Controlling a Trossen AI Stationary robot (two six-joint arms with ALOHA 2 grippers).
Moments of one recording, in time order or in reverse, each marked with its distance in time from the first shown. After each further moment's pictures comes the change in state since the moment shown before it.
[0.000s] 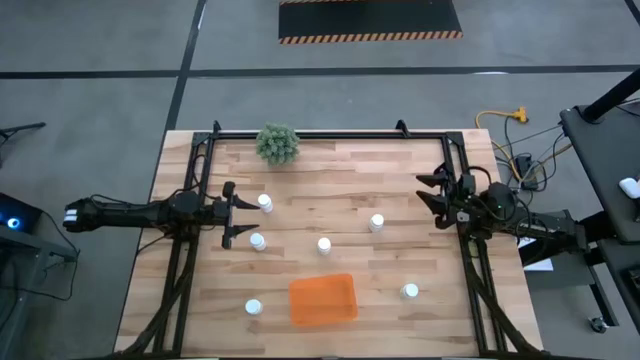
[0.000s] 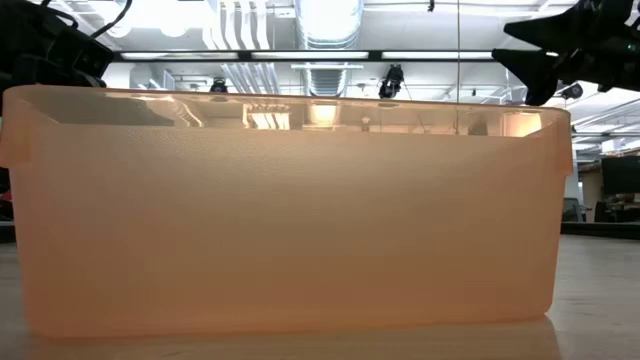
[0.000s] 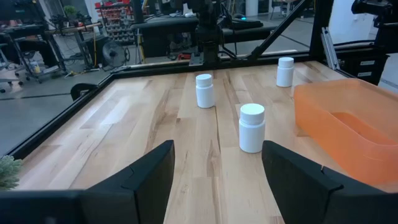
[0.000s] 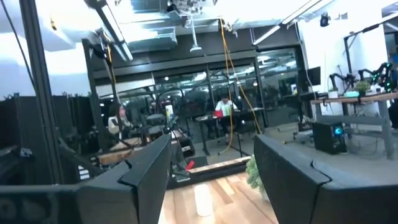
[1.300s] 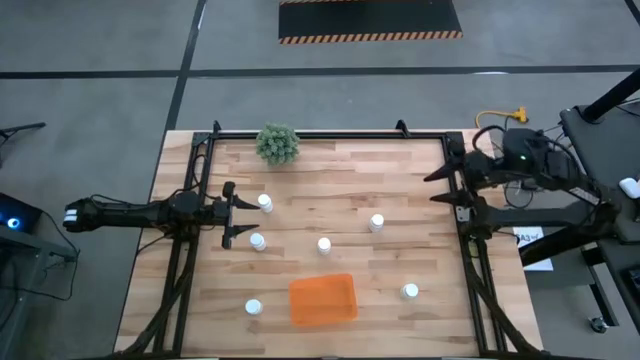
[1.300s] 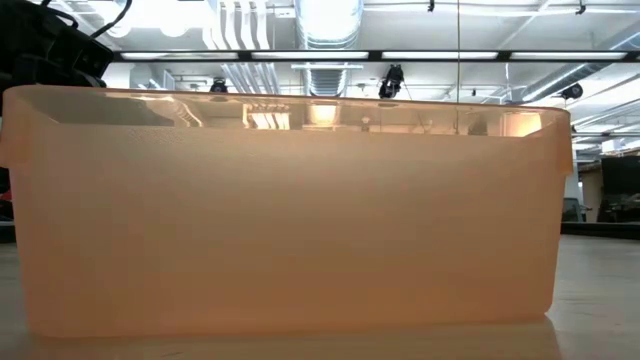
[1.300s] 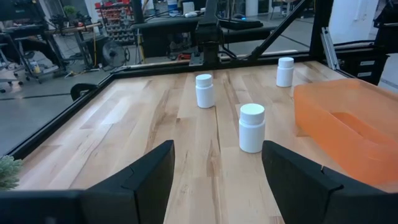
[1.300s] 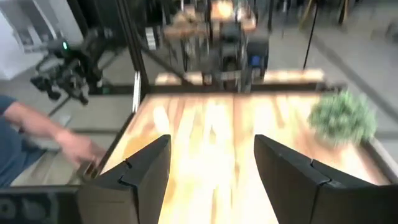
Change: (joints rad) left arm 0.000 0.000 0.000 0.000 0.000 0.000; right arm 0.000 0.658 1.109 -1.116 -0.375 -0.199
